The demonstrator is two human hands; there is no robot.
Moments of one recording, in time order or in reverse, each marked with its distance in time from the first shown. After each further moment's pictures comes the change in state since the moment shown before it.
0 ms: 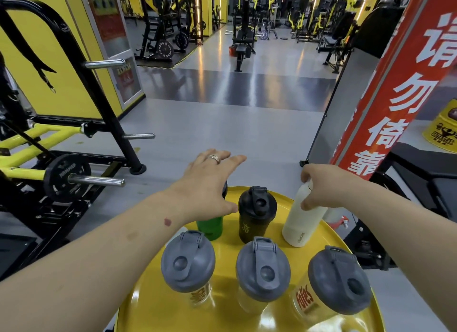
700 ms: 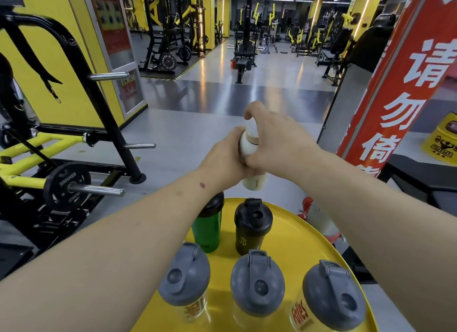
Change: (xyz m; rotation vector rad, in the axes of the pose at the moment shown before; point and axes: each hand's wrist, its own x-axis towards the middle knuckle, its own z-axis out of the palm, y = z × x) left_hand 0.072 0.027 -0.013 -0.612 0.256 -0.084; right_hand -0.024 -0.107 -0.081 0.154 0.503 -0.398
